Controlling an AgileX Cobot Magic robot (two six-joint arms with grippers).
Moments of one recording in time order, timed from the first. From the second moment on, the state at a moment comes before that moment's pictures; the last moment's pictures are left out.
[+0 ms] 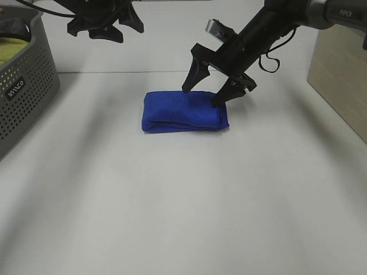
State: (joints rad) left arm -0.21 2.29 -2.08 -0.57 0.77 0.03; right arm 0.24 2.48 -2.14 0.65 1.20 -0.18
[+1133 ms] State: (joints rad) left arm -0.30 2.05 -2.04 0.04 1.22 -0.02; right arm 0.23 2.14 -1.99 0.24 1.21 -0.02
